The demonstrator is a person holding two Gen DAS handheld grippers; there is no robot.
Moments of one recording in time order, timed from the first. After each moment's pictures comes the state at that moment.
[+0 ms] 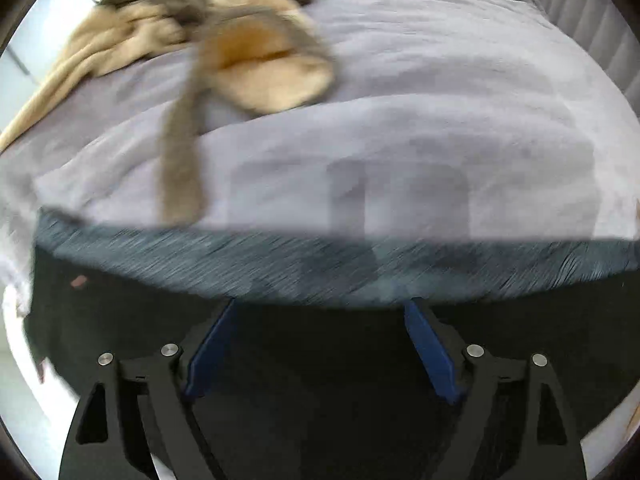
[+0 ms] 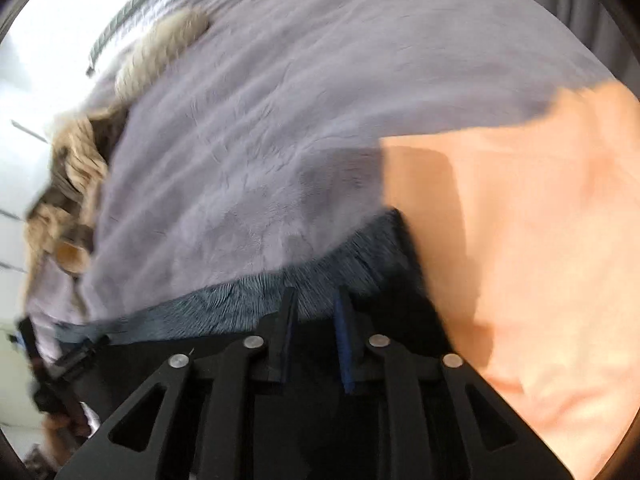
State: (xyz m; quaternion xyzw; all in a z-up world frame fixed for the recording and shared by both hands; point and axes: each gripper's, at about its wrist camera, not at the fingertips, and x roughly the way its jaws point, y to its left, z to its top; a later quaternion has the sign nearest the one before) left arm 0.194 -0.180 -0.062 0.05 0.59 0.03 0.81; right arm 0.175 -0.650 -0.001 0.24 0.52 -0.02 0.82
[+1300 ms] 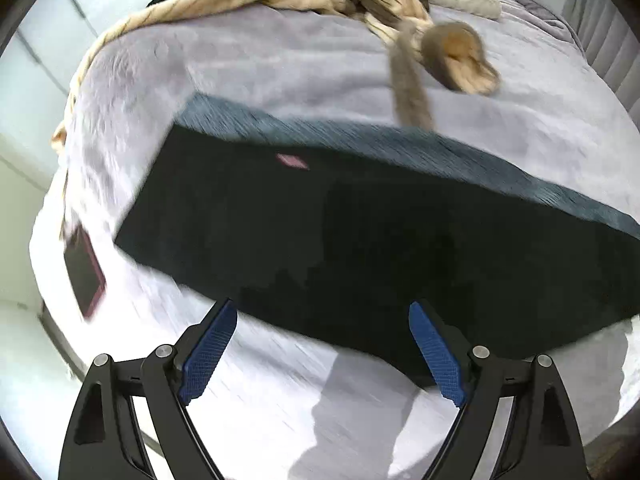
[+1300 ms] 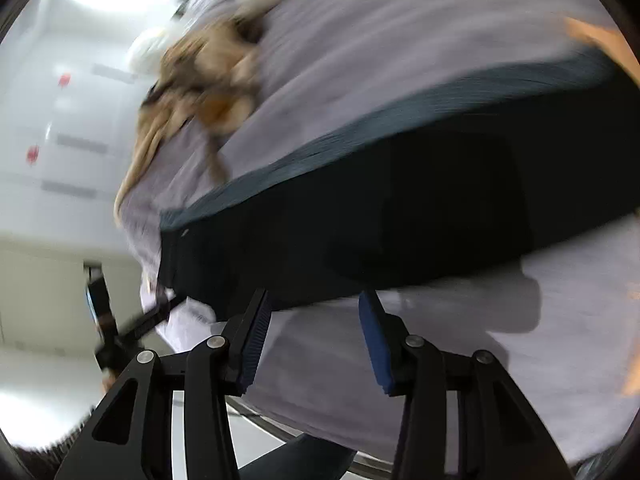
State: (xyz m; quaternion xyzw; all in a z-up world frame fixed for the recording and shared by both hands) left arm 0.123 0.016 -0.021 0.01 0.58 0.07 0.81; right arm 0.103 -0.382 -0.002 0.25 0.57 0.18 0.76
